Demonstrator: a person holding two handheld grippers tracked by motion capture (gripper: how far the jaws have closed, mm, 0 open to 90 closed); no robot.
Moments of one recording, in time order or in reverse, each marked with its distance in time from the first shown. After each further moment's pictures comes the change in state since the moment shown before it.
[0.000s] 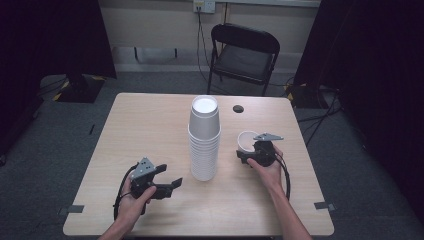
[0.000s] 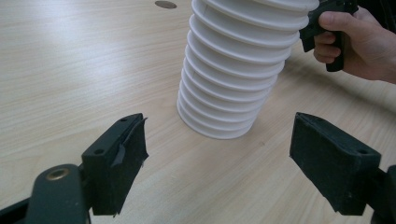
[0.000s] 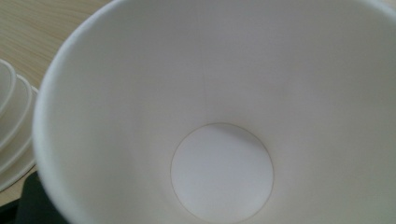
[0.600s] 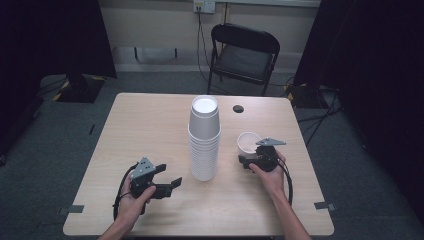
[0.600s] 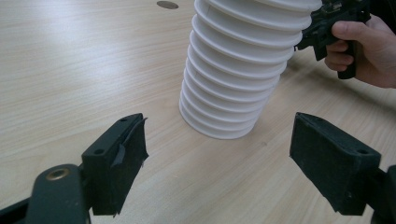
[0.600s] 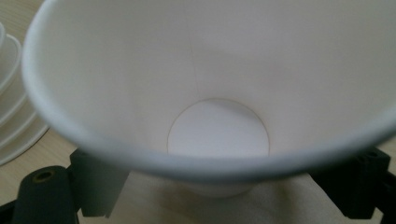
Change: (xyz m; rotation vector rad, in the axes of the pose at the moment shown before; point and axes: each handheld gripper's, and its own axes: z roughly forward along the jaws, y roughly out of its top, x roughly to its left) left arm 0.001 0.000 0.000 0.000 0.003 0.000; right arm 0.001 -0.015 -0.009 0.023 0.002 0.012
